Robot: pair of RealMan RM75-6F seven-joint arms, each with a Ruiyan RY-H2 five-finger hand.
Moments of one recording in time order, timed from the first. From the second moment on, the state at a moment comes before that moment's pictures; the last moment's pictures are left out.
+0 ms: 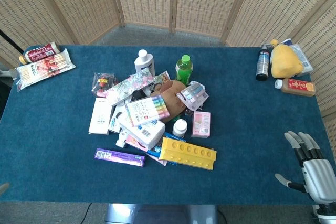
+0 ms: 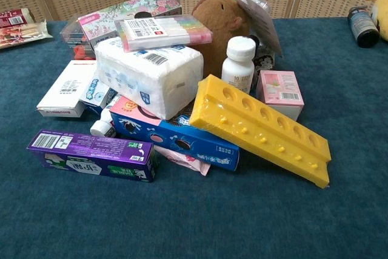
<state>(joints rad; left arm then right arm) 0.11 -0.63 0.12 -1.92 1.82 1.77 -0.23 0.00 -1.01 -0.02 -1.73 -1.72 1.60 0.12</state>
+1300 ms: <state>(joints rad) 0.11 -0.61 0.11 -1.91 1.79 1.76 -0.27 0.27 -1.36 0.05 -1.89 -1.43 1.12 -0.08</state>
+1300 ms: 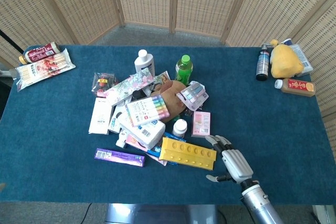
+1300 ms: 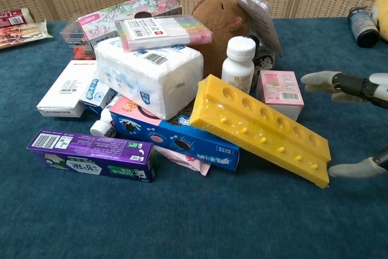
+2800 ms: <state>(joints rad) 0.11 -0.61 0.10 -1.89 1.76 1.75 -0.30 0.36 -1.63 0.10 -1.73 -1.24 1.10 -0.10</state>
